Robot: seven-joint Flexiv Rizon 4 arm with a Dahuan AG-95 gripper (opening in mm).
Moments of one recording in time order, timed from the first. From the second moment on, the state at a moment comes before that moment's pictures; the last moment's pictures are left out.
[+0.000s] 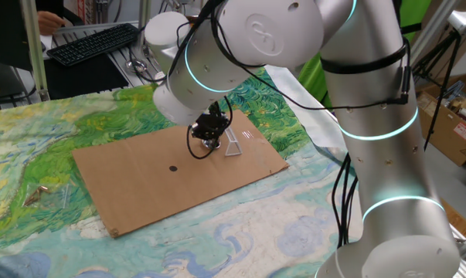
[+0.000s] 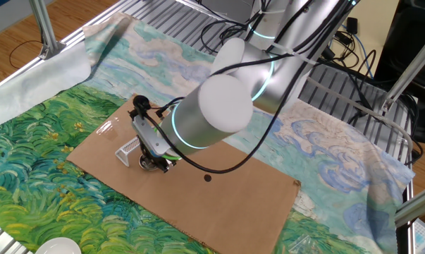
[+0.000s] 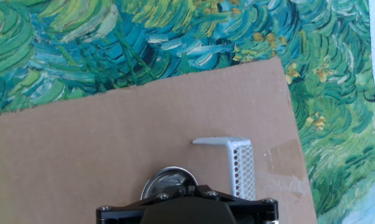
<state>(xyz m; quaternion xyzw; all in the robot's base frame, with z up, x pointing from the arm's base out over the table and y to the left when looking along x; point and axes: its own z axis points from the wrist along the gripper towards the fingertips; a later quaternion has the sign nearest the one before) 0.560 -0.081 0.009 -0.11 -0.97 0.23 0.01</state>
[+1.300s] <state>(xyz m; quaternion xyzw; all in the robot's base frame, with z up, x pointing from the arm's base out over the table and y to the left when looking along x) 0.560 -0.075 0.016 -0.12 -0.98 0.17 0.01</state>
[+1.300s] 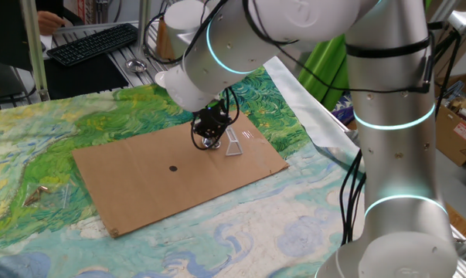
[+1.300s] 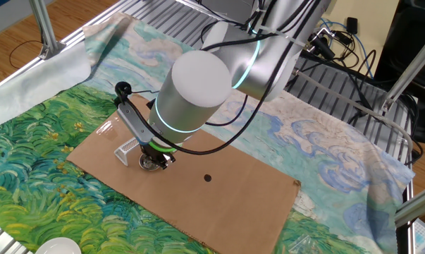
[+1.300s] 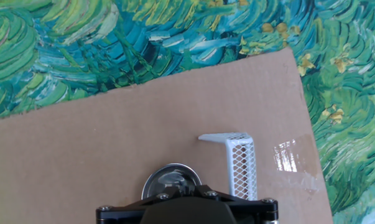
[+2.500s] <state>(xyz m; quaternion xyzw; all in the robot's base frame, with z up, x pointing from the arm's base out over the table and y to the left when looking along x) 0.573 -0.060 0.031 -0.15 -0.98 0.11 0.02</state>
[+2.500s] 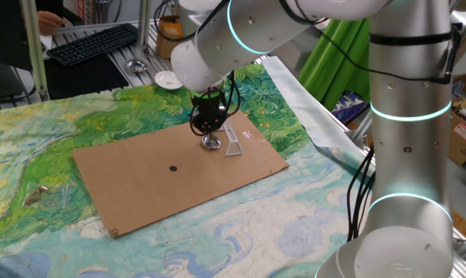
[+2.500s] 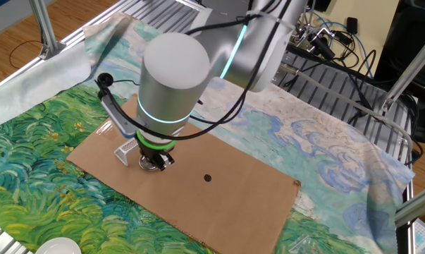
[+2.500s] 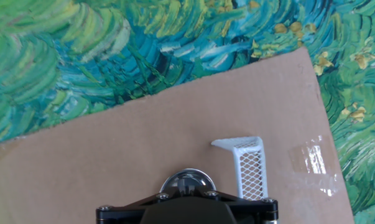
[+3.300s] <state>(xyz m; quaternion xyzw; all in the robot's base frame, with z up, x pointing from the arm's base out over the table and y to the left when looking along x) 0.577 -0.049 0.033 -0.17 -0.98 0.07 0.02</state>
